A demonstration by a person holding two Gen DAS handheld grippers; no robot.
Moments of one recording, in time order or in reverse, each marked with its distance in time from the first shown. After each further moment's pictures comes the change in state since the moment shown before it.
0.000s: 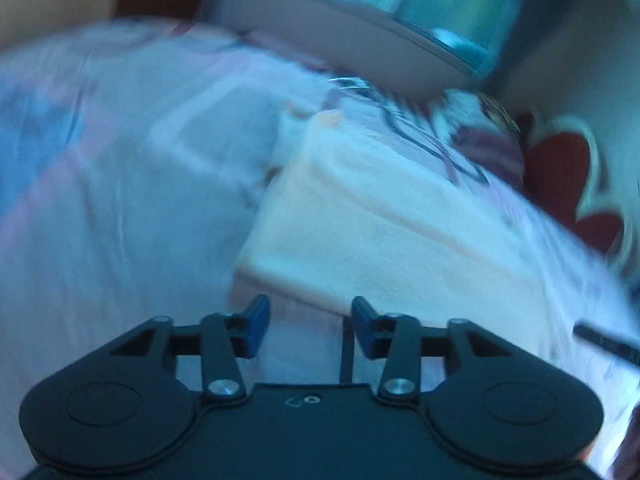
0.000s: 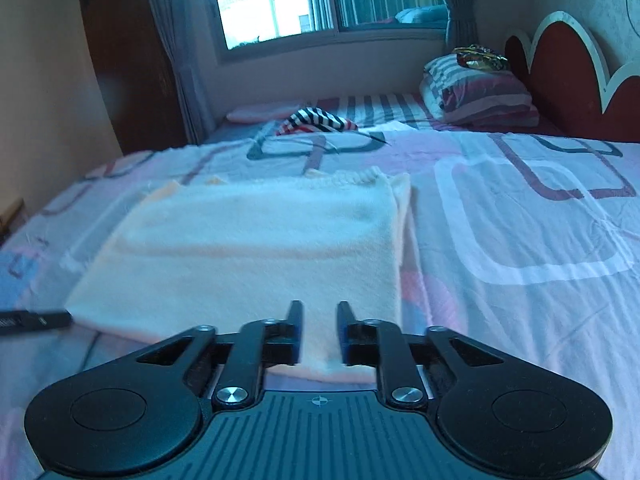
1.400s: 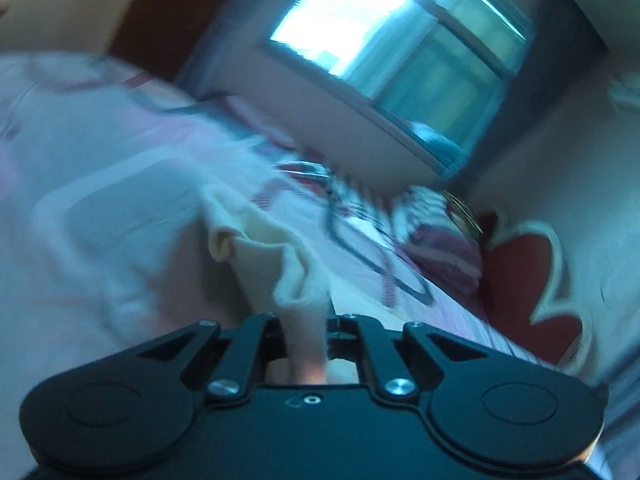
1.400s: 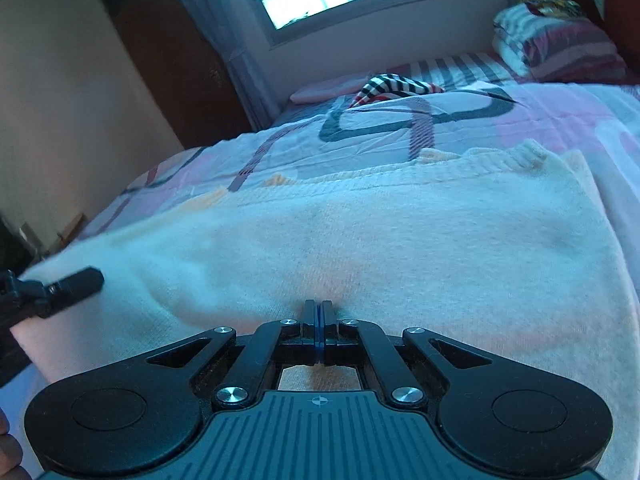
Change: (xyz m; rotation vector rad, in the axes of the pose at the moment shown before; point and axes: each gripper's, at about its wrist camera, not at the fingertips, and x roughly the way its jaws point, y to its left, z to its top) left arm 0.036 -0.085 0.057 0.019 -0.249 -0.166; right arm 0.146 0.007 0.039 0.149 0.069 0.219
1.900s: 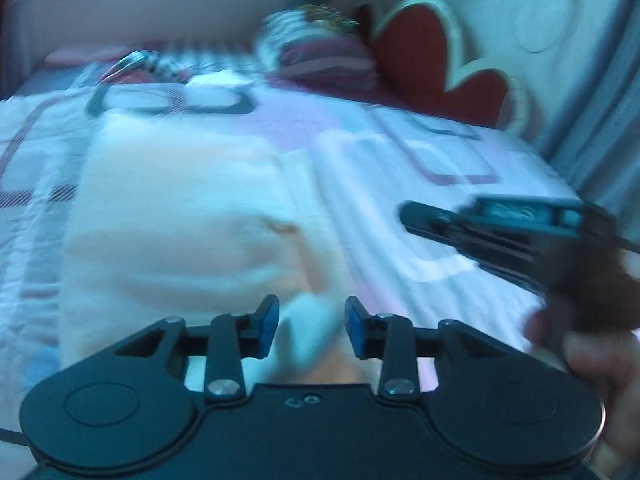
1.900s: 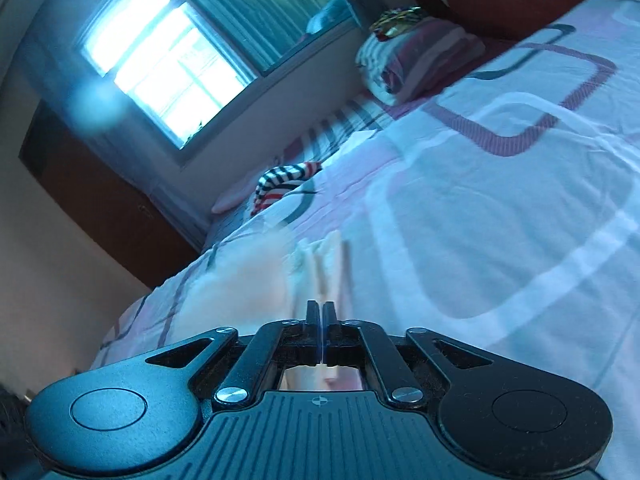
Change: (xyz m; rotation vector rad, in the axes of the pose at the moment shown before) left arm 0.056 -0.169 -0.100 0.465 0.423 -0.189; right arm -0.150 -0.138 0.015 0.365 -0.219 -0.069
